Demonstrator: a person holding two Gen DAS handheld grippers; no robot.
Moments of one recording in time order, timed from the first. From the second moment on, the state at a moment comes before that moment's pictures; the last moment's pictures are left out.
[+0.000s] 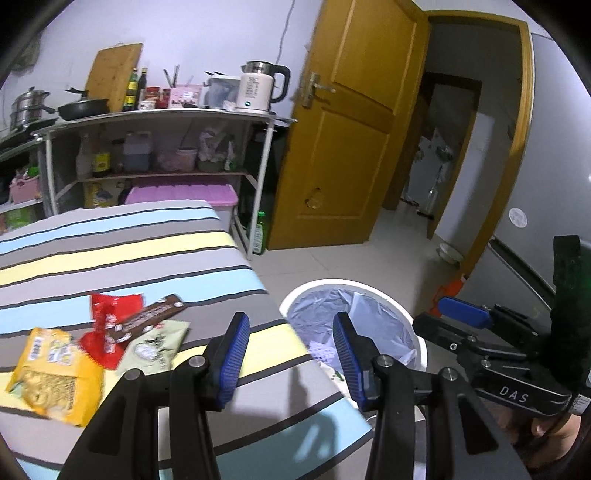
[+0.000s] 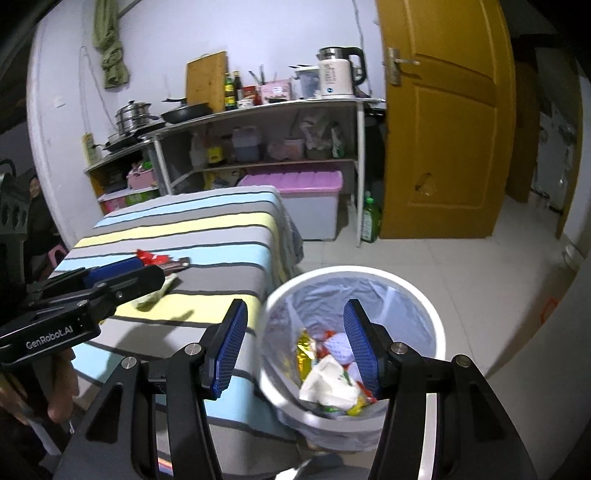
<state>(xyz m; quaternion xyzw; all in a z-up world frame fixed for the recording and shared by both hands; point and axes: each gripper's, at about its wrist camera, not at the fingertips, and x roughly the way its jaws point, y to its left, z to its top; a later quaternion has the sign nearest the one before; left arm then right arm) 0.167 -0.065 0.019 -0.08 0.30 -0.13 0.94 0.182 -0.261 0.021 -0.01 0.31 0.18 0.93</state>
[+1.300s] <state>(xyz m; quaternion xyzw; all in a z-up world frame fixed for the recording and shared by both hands) 0.090 0.066 0.009 -0.09 0.27 0.02 0.96 0.159 -0.161 0.003 -0.03 0.33 0.31 0.89</state>
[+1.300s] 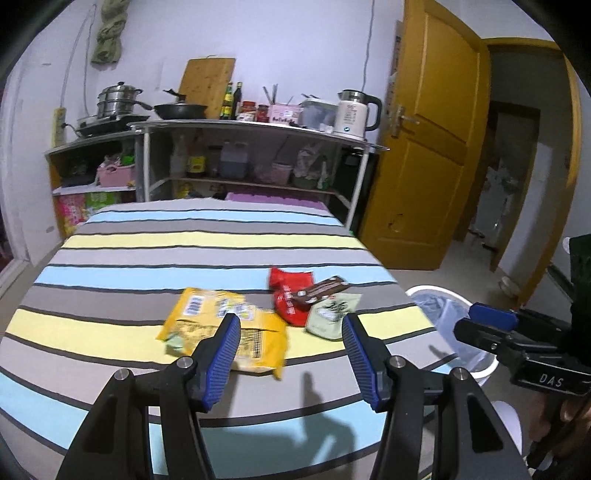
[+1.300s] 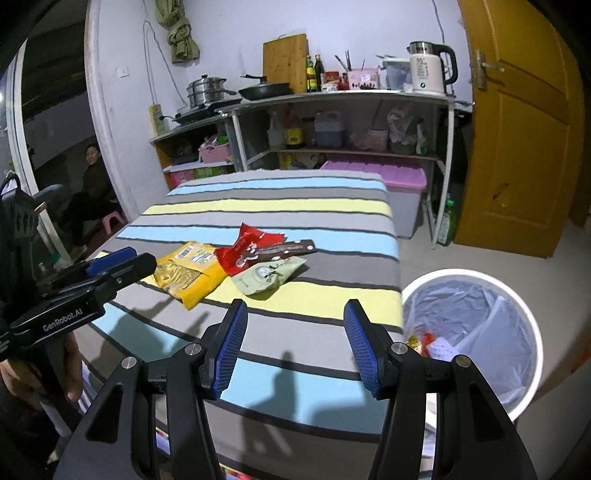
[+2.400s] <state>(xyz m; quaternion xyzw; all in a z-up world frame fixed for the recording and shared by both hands) 0.139 0.138 -0.055 -0.19 0.37 0.09 0.90 0.234 -0.079 -0.054 -0.03 0.43 0.32 0.84</state>
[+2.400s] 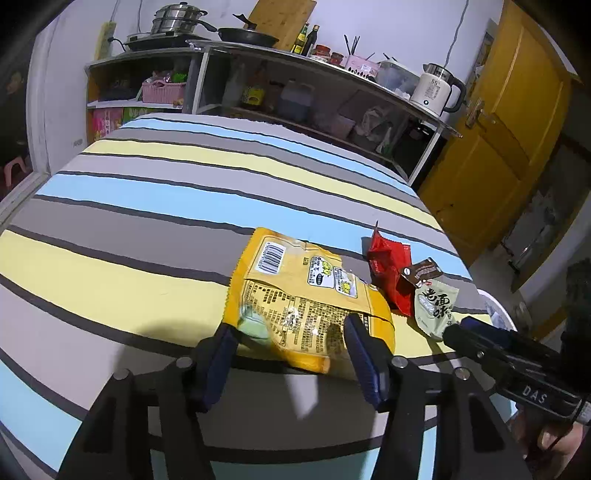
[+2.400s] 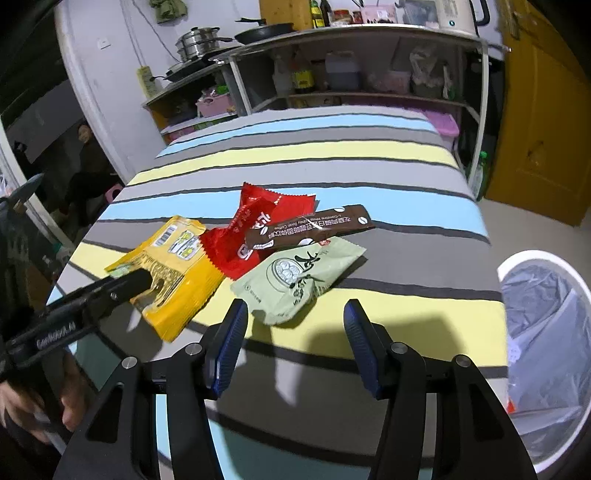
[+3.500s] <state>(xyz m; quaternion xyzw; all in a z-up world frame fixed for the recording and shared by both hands) 0.093 0.114 -0.014 -0.16 0.32 0.08 0.93 0.190 -0.105 -0.019 -0.05 0.38 0.28 0.88</state>
